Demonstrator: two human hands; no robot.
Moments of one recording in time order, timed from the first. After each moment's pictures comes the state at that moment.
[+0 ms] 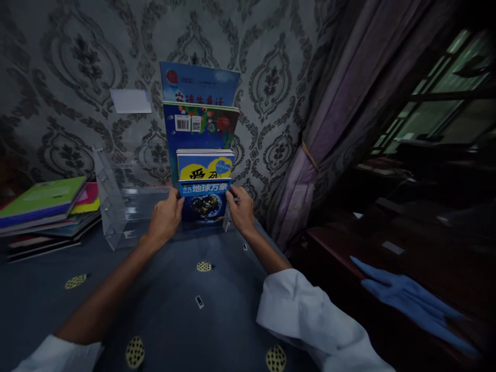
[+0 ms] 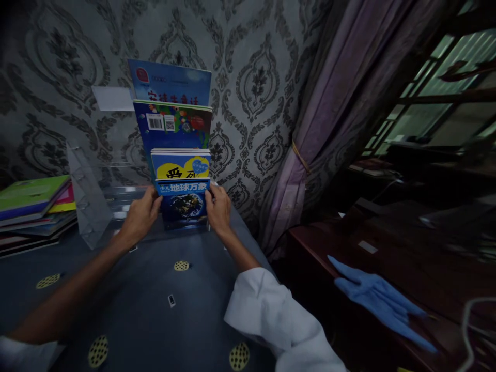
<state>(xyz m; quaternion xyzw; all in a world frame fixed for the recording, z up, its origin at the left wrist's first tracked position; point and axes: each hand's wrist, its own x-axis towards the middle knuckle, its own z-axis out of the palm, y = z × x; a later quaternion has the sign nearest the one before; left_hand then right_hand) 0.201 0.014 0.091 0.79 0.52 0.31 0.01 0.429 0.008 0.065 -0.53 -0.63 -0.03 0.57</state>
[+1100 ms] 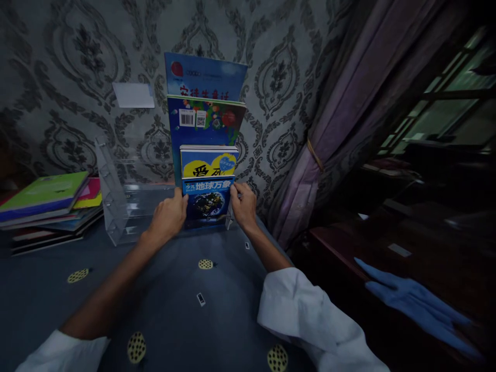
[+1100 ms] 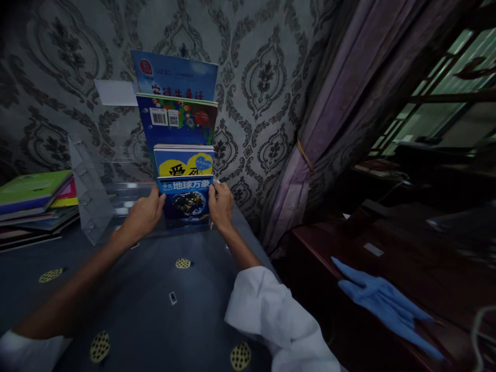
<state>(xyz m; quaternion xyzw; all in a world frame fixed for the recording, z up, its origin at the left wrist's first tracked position) 0.211 -0.002 0.107 0.79 0.59 0.16 -0.03 0.428 0.014 0.069 -0.55 -0.62 -0.08 0.55</state>
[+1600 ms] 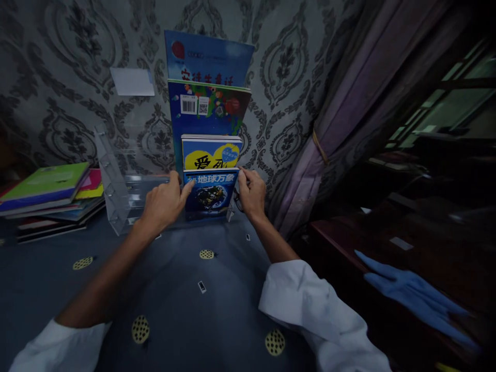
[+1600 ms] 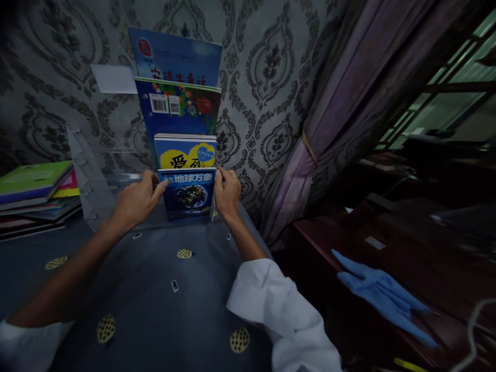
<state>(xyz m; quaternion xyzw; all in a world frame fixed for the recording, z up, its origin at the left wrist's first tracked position) 0.204 -0.013 0.129 0.77 0.61 0.18 -0.06 0.435 0.010 0.082 -0.53 -0.61 -0.10 0.59</state>
